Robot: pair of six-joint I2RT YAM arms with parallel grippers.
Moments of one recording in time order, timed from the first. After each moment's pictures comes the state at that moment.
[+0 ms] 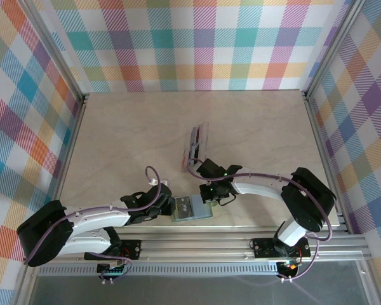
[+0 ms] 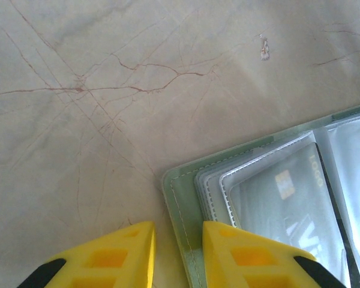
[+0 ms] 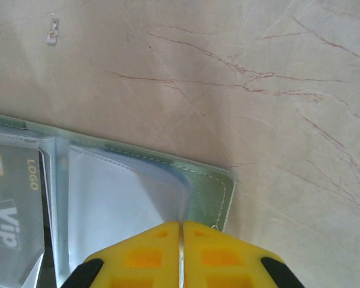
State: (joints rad) left arm -0.94 1.18 0.37 -0.15 -0.14 -0.83; right arm 0.92 1.60 0.88 -0.53 -0.08 0.63
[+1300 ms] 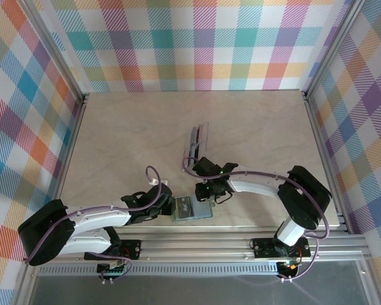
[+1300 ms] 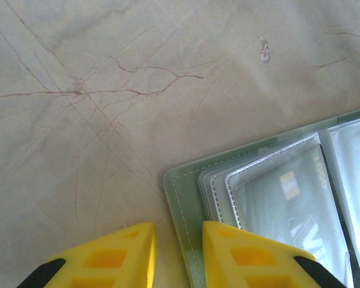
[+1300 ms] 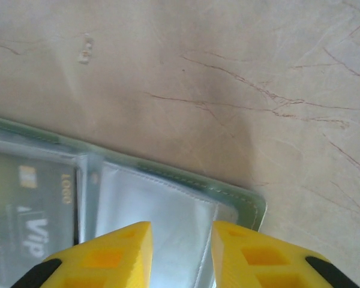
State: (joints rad) left arm -0.94 1.19 0.37 -0.14 -0.14 -0.83; right arm 0.93 1.65 0.94 -0.55 -0.08 0.62
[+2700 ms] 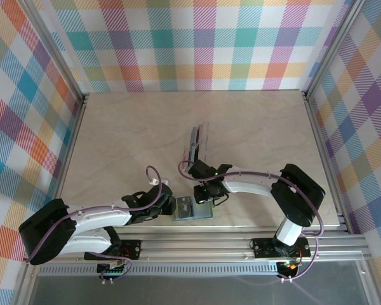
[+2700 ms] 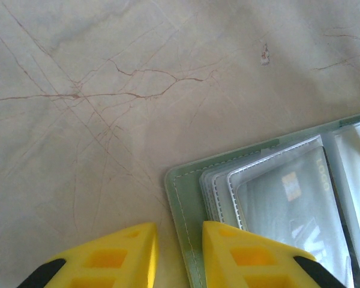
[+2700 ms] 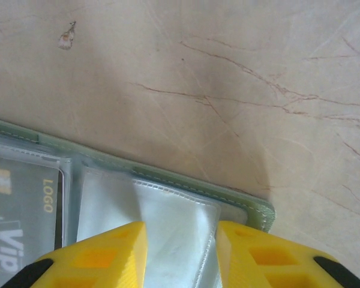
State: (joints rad) left arm -0.94 1.20 0.37 -0.13 -0.14 -0.83; right arm 0.97 1.69 0.97 -0.58 -0.02 0.61
